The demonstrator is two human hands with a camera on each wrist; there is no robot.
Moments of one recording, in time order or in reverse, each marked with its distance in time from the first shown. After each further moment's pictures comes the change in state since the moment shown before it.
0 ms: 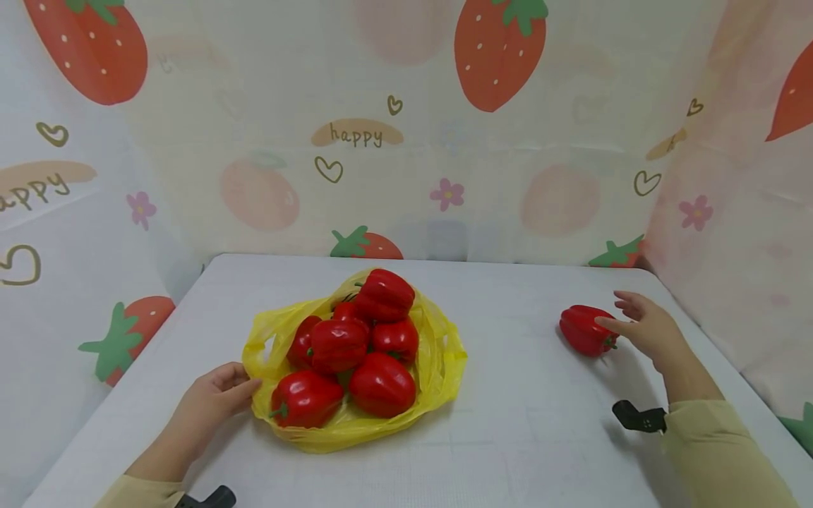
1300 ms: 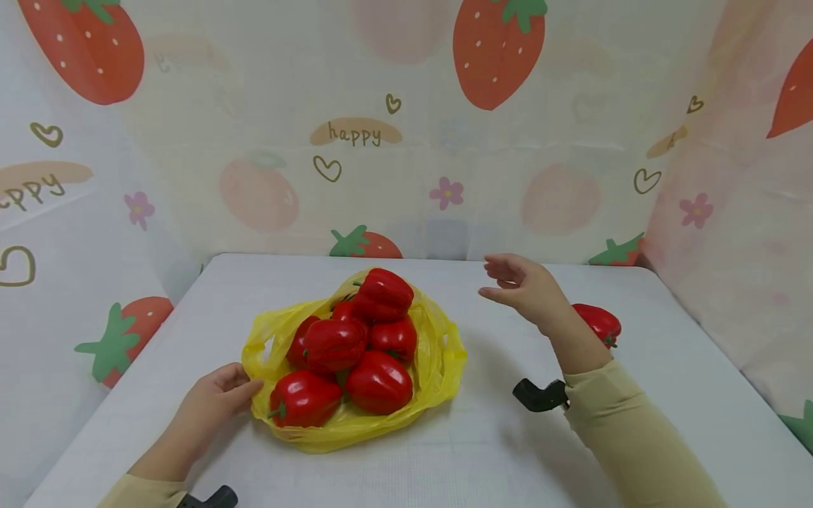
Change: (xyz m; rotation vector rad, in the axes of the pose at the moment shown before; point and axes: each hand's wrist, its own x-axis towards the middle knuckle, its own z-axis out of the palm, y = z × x) left_hand 0.005 -0.001 0.003 -0.012 -0.007 -0.010; right_hand 0.003 -0.158 0.076 0.243 -0.088 -0.336
